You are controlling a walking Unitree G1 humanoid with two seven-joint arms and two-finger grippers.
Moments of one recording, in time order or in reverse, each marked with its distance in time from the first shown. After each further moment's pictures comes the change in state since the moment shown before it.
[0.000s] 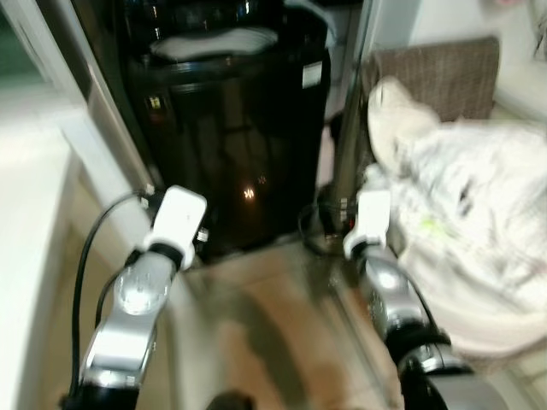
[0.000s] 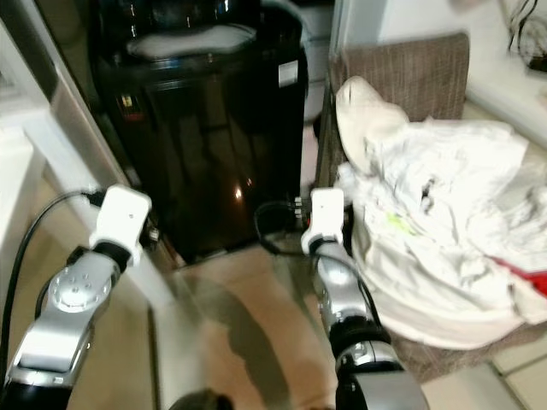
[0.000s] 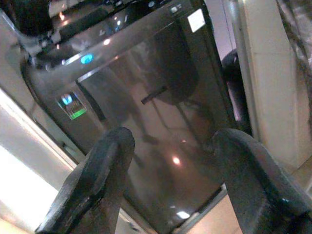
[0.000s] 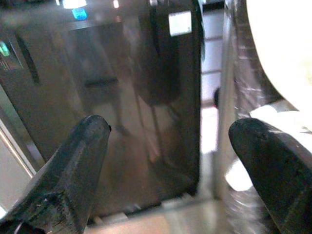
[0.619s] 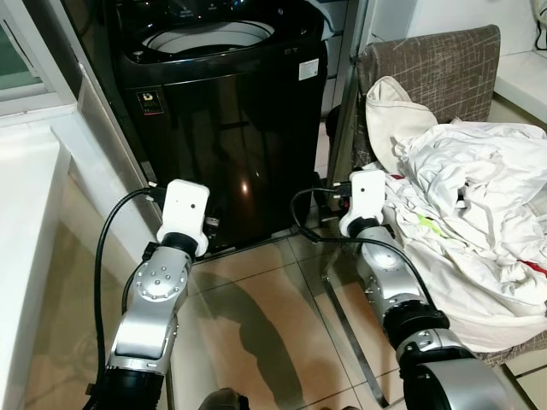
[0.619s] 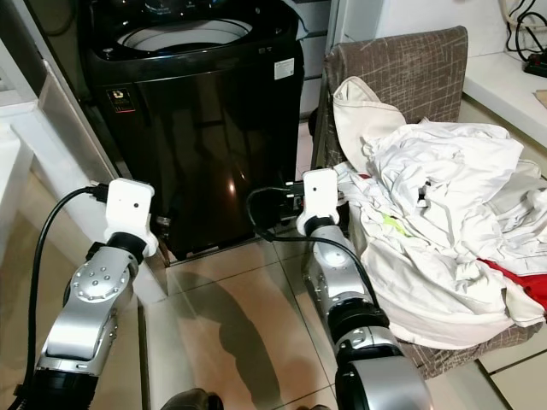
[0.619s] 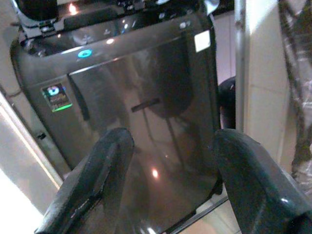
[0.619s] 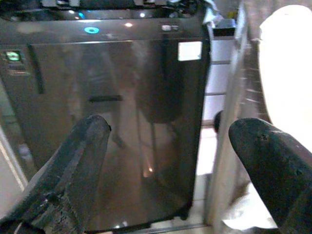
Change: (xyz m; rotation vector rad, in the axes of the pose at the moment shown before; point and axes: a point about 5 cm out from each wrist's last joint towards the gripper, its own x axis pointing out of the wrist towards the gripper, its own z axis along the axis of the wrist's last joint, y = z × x) left arm 0.014 -0.017 0.003 -0.154 -0.055 0.058; right arm 0.014 0.010 0.023 -0.068 -0.070 0.054
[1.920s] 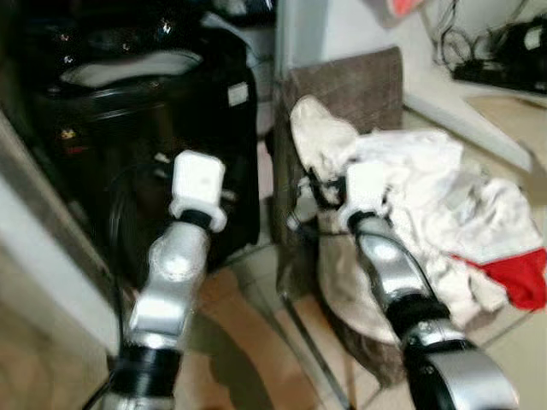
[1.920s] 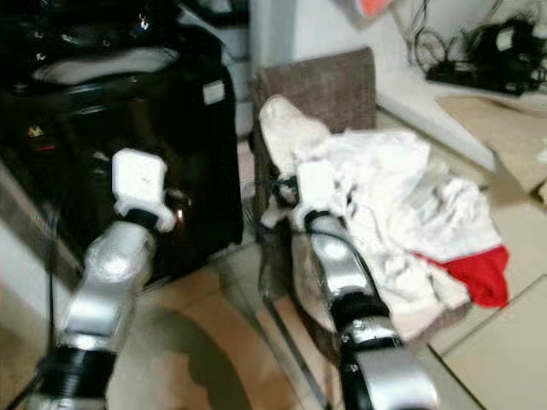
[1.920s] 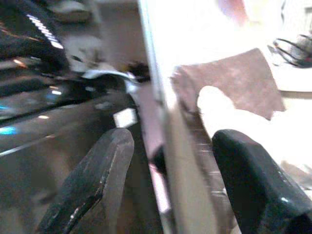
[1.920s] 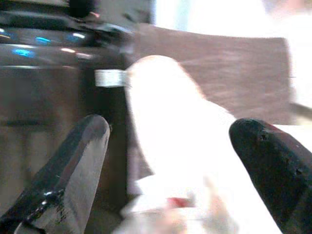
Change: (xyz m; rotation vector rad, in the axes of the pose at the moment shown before) left arm 0.019 -0.018 0.029 -0.037 -0.132 -0.024; right arm 0.005 -0.013 0.010 -0.063 -0.027 -0.005
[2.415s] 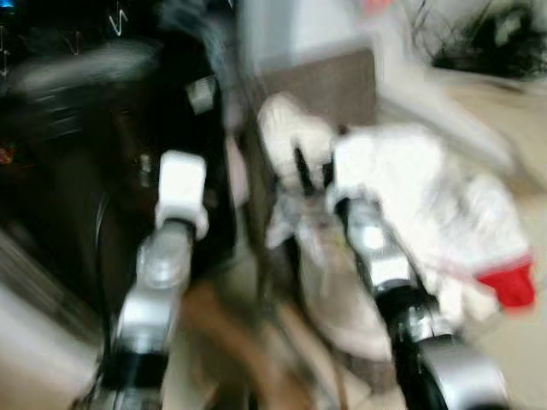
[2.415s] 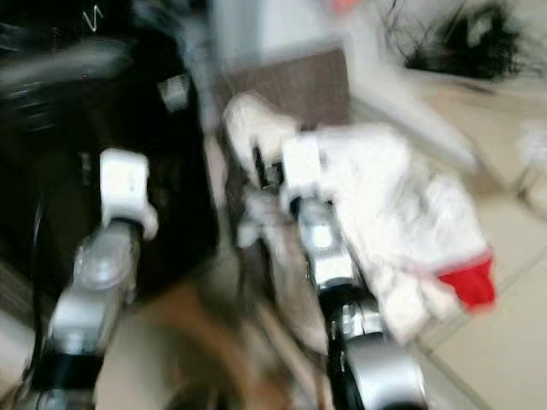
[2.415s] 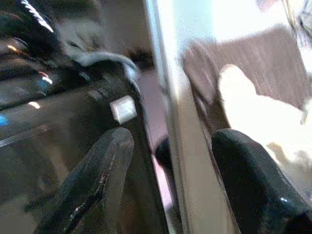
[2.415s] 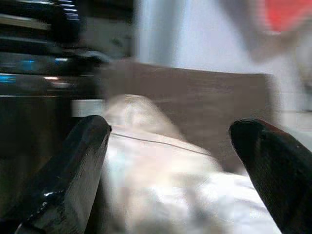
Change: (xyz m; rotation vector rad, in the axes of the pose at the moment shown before) left arm -0.003 0.024 -0.014 0.024 0.068 0.105; right arm 0.016 0.026 0.035 -0.021 -0.139 0.074
